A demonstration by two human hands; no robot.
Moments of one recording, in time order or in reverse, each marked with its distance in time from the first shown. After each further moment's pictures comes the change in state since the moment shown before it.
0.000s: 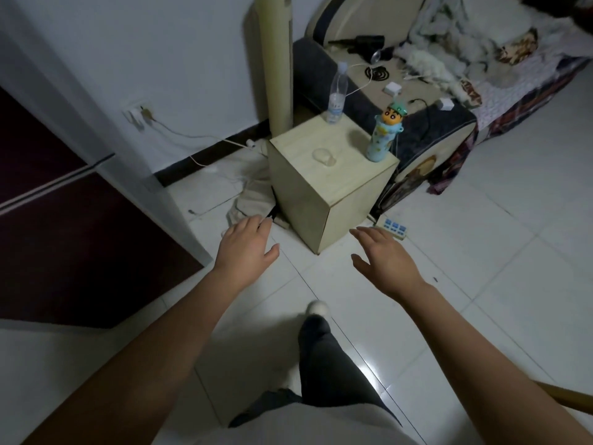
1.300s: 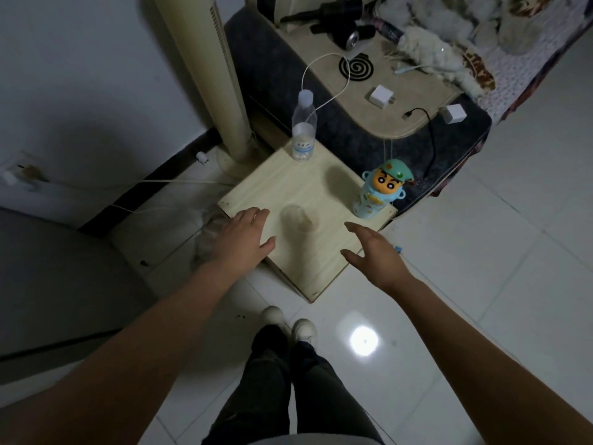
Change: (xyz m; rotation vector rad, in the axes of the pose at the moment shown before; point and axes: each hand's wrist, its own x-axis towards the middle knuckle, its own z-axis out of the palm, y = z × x) left_hand 0.434 -0.012 0.023 -0.045 -0.269 0.069; right_hand 0.352 0.165 -0.023 0.454 -0.084 0.266
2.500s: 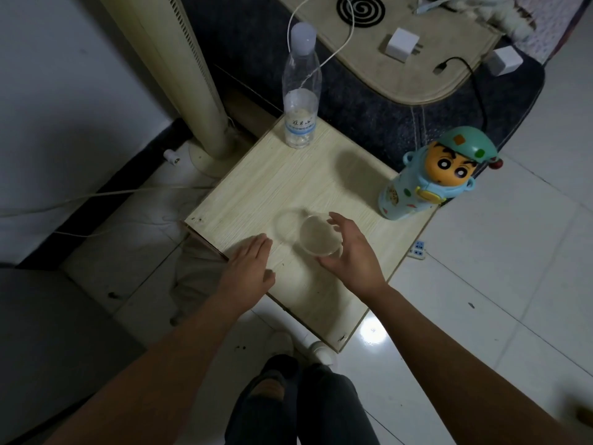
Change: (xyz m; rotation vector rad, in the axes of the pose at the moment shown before) left_hand 0.113 -0.080 0.171 -0.004 -0.174 0.097; right_hand 0.135 0.045 0.136 0.287 0.238 0.038
